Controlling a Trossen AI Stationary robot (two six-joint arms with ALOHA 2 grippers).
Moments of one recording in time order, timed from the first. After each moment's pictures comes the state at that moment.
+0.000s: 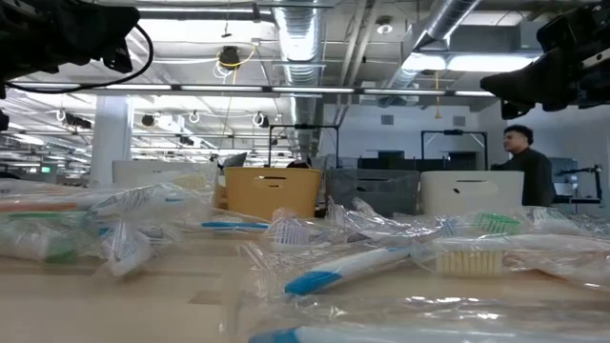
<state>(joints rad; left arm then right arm) -0.05 0.01 0.01 0.27 0.05 0.18 0.02 0.07 0.02 0.05 0.03 -0.05</state>
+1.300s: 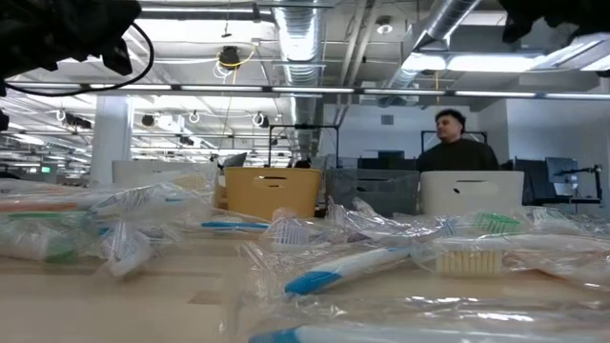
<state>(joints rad) -0.05 0.01 0.01 0.32 0.01 0.05 0.12 0.24 0.31 0.15 0.05 -0.14</state>
